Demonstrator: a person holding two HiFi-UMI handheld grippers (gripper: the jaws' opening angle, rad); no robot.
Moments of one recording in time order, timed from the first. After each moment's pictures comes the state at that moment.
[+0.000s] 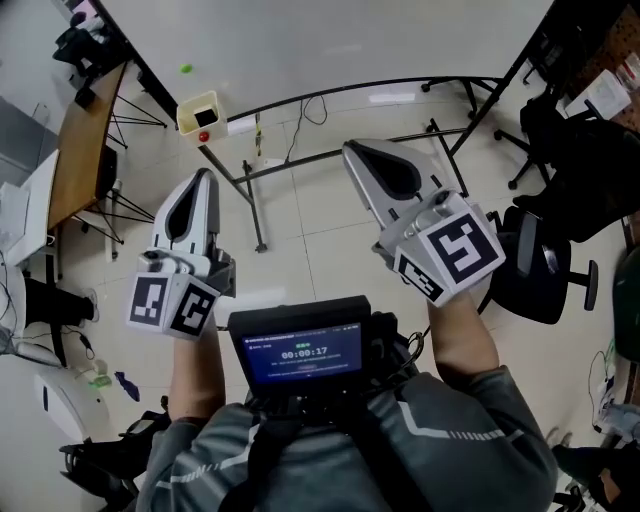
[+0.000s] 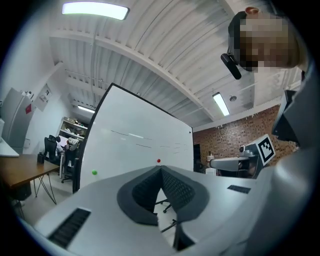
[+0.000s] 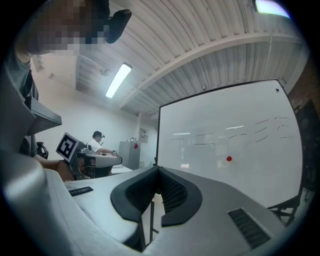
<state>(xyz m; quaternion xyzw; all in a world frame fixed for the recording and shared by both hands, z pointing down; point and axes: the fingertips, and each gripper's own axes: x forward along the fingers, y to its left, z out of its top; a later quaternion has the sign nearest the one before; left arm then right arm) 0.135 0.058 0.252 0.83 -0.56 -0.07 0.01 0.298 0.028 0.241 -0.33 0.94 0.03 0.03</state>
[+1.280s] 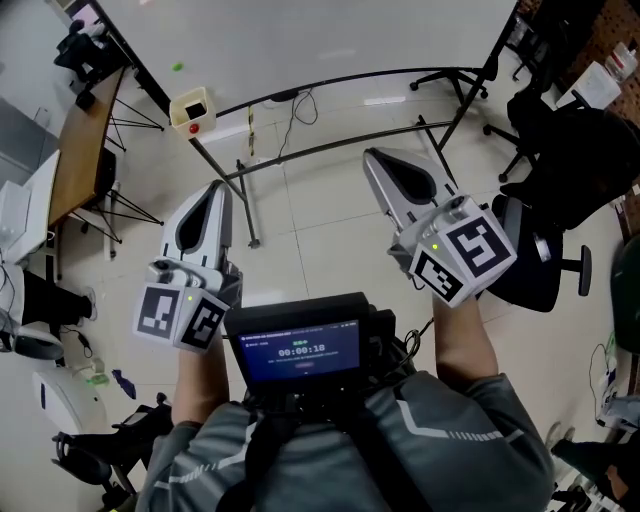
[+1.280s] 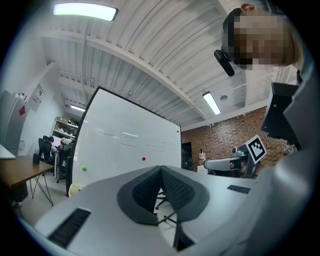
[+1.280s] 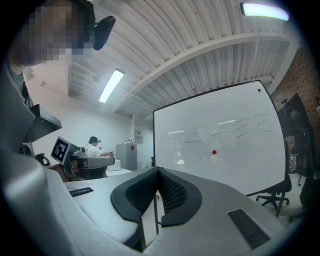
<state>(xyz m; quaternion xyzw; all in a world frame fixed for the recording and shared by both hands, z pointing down) 0.218 0.155 0.244 0.84 -0.53 -0.05 0.00 0.390 0.111 0.242 -0.36 0.93 -0.02 0.04</state>
